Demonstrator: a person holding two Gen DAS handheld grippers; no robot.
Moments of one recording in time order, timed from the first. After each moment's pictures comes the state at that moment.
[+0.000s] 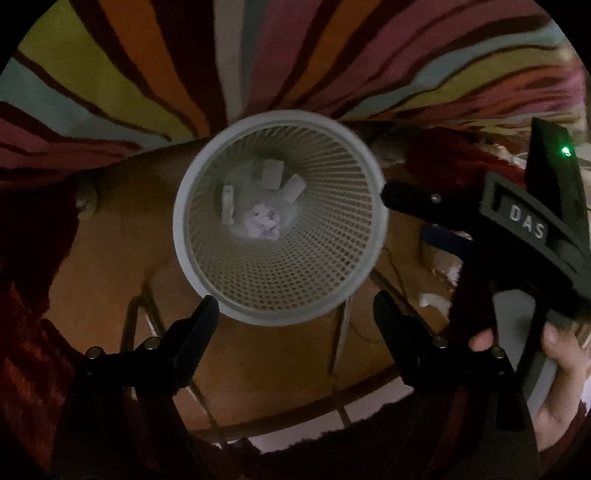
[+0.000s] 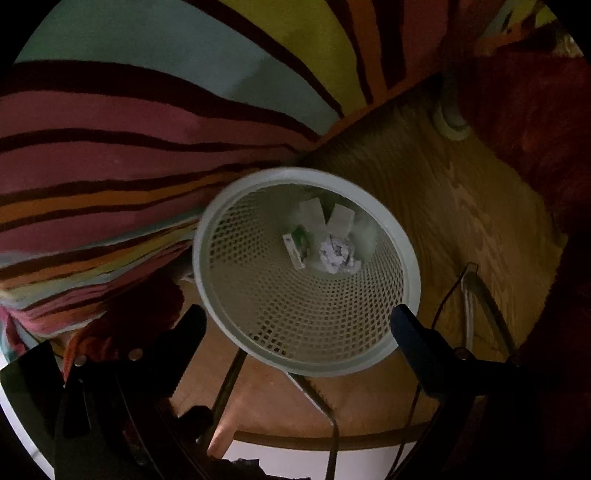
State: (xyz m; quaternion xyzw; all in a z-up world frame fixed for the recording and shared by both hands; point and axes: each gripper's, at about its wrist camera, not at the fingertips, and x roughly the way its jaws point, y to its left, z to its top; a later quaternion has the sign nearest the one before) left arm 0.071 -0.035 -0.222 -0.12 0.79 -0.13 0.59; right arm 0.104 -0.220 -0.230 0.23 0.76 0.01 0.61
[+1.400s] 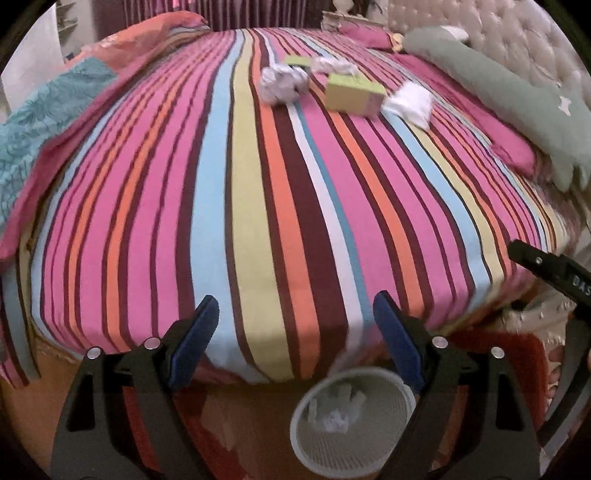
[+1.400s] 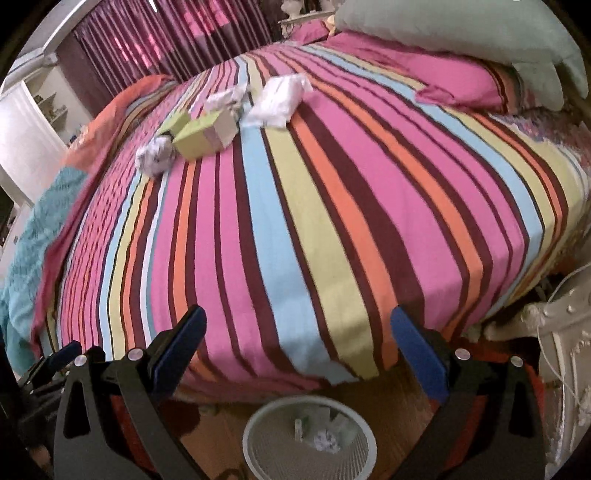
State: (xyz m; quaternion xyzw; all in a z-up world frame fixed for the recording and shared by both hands) left arm 0.145 0.042 -0.019 -0.05 0.49 0.01 0.87; right arm 0.189 -0.212 -0.014 0.11 0.47 0.05 0.88
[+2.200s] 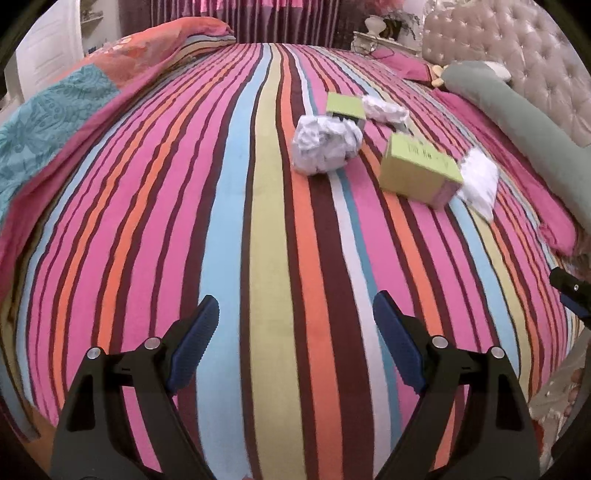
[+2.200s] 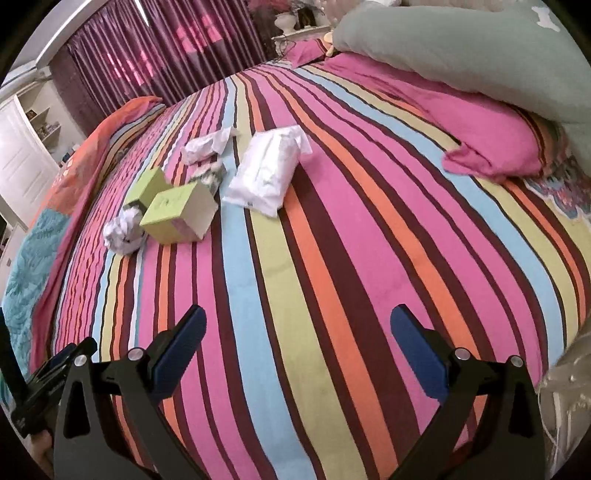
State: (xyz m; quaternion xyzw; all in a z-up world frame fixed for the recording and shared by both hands) left arm 0.281 0.079 -0.020 -0.08 0.46 0.05 0.88; right arm 0.305 -0.220 0.003 0.11 0.44 0.05 0.89
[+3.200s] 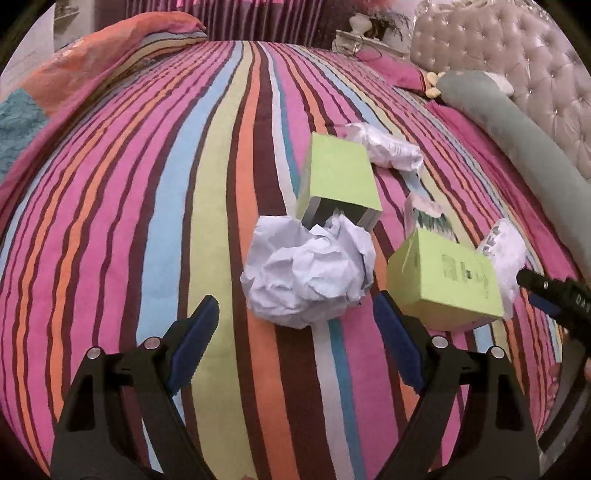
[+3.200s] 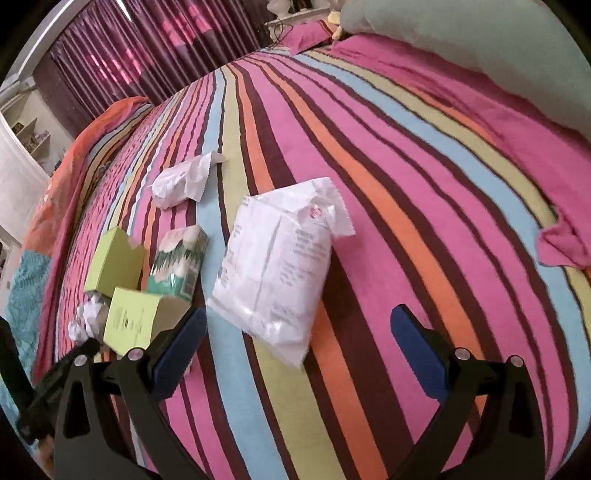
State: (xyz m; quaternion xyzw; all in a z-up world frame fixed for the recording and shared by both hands) left arm 0.435 0.088 -0.032 -0.10 0.46 -0.01 0.88; right arm 0.447 -0.206 -0.019 0.14 0.48 0.05 0.86
